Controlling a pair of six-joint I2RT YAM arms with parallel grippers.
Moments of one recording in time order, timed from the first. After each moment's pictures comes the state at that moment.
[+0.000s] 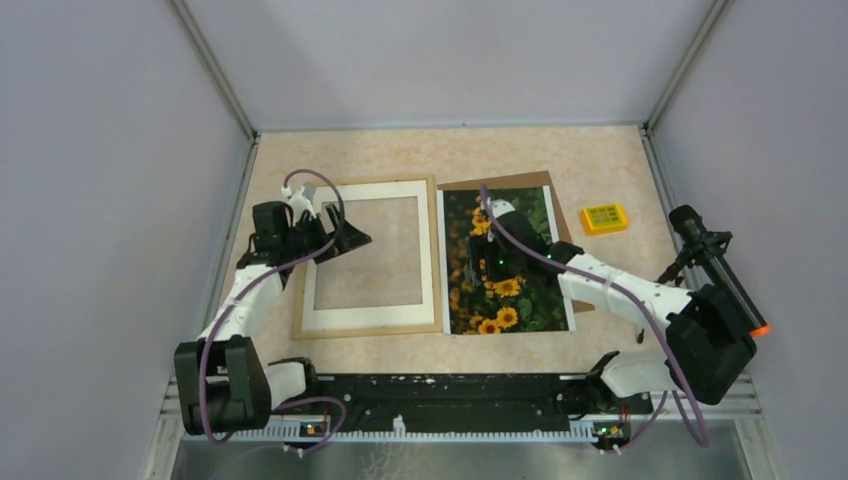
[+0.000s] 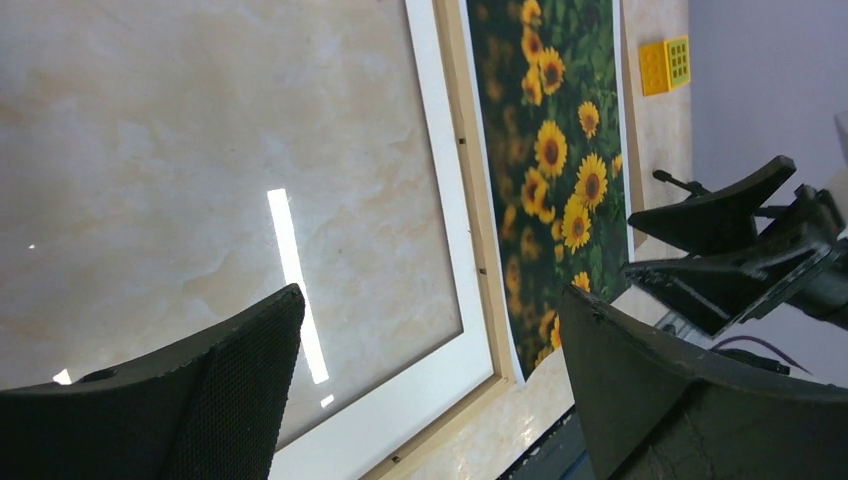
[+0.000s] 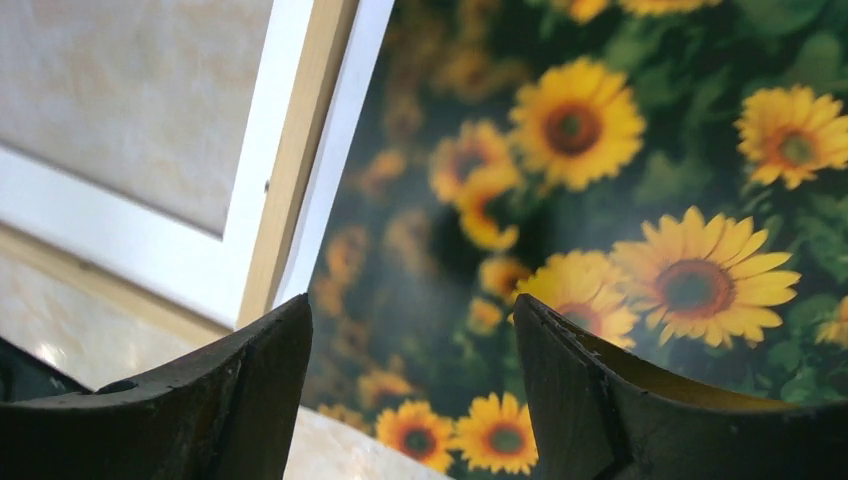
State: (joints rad) left arm 0.11 1.18 0.69 -0.17 0.73 -0.42; right arm 0.70 1.35 0.86 -0.29 0.04 0.43
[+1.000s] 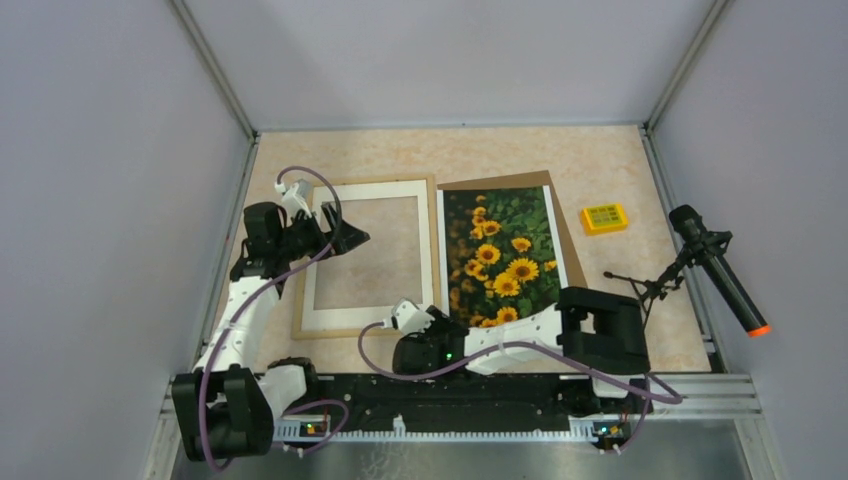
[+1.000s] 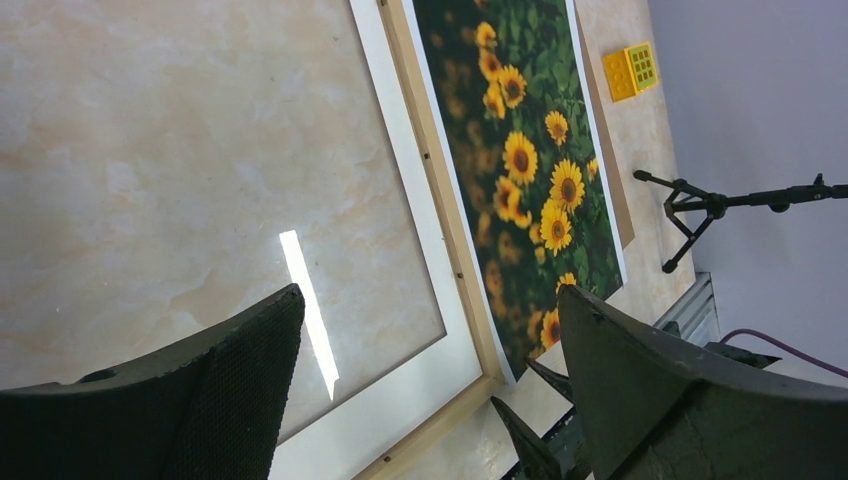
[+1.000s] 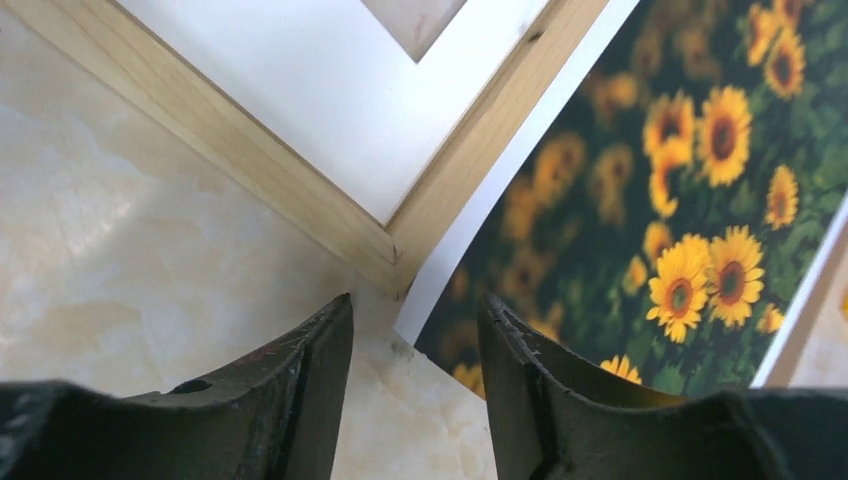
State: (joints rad) left arm 0.10 1.06 0.69 -0.19 0.76 -0.40; right arm 1.49 1.76 0.95 -0.37 0.76 0.36
